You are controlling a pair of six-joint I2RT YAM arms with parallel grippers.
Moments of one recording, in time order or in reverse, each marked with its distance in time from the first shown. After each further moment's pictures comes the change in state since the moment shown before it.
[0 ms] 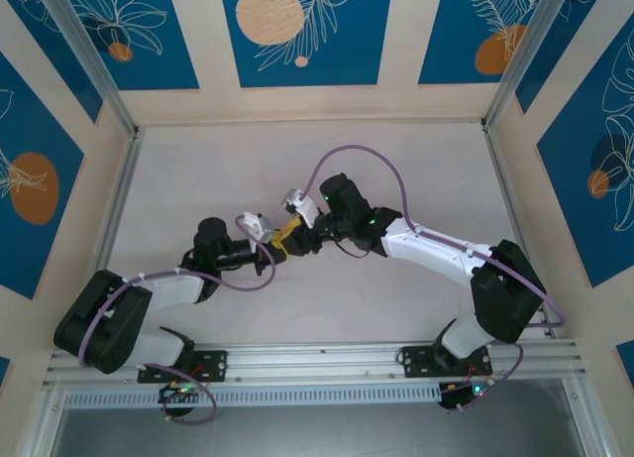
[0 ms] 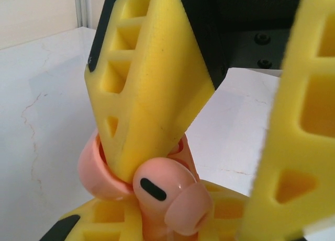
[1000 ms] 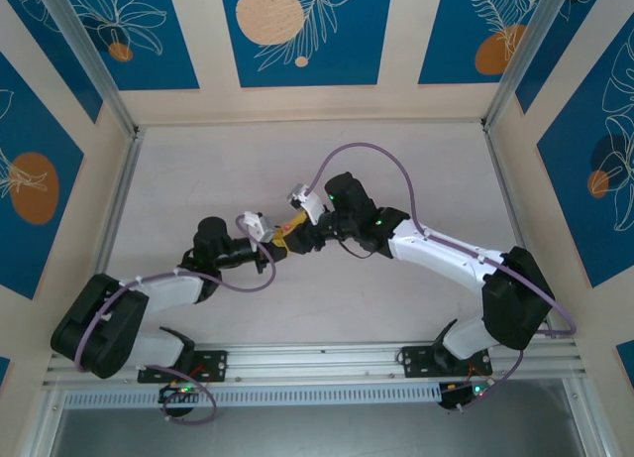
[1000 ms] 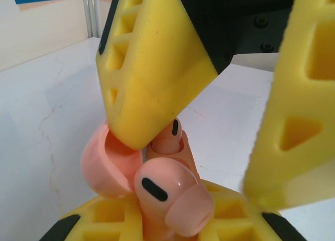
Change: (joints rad) left arm -0.012 -0.028 0.011 -0.019 -0.051 0.056; right arm -0.003 -0.058 -0.004 -0.025 0.067 0.072
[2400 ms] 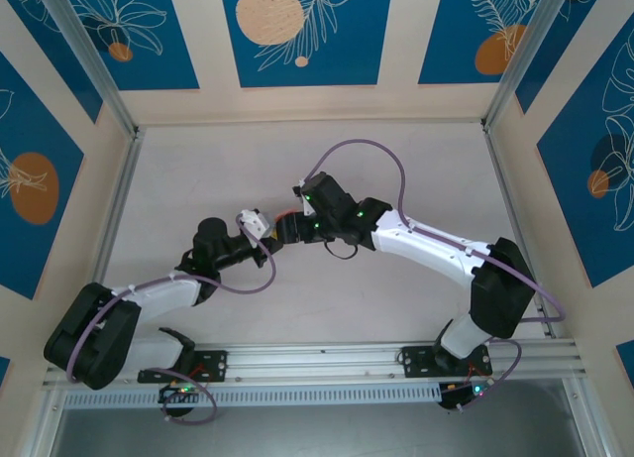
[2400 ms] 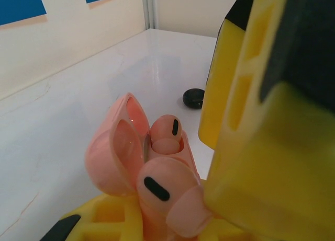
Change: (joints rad) left arm -0.018 -0.059 0.002 -0.089 -0.246 0.083; right arm 0.088 0.103 0.200 -0.305 0.328 0.585
